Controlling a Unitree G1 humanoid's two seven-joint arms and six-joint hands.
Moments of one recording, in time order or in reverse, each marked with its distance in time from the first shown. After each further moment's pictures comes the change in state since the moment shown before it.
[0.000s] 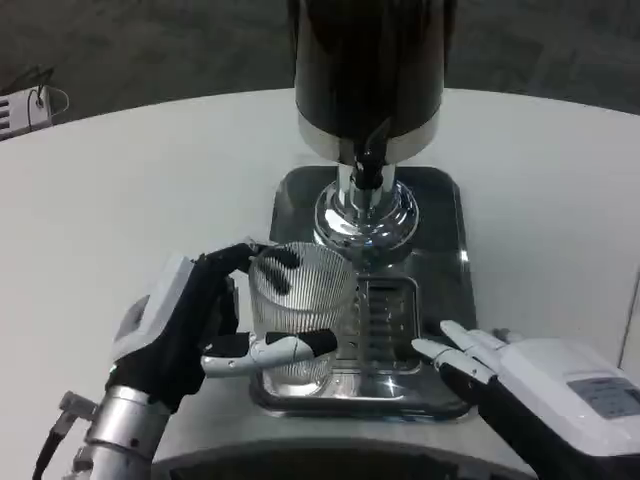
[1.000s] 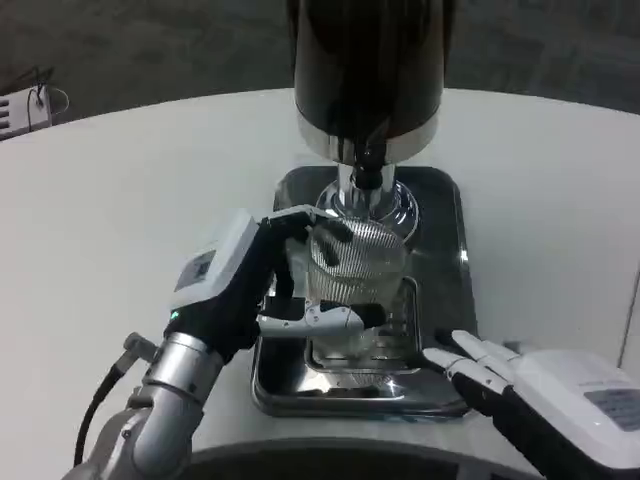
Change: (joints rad) left arm -0.239 -0.002 -0.148 0.230 0.079 -0.003 0.094; right arm 0.052 -0.015 -0.042 -0.033 0.047 0.000 0.000
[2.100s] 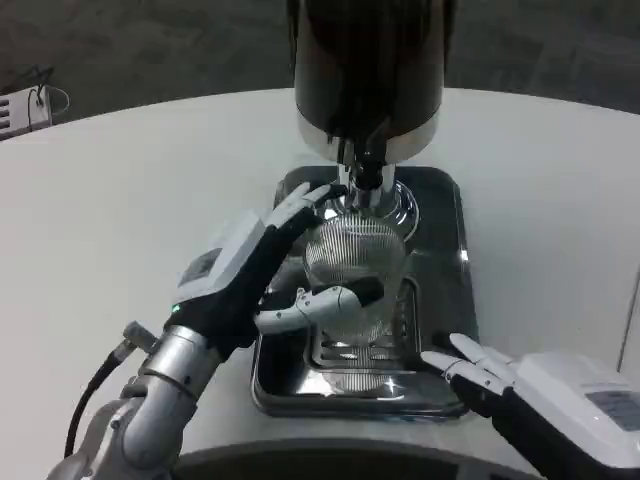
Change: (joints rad) left arm 0.006 0.032 -0.003 -0.064 -0.051 0.035 -0.126; right arm -0.002 -0.009 -0.004 0.003 0.049 0.022 0.001
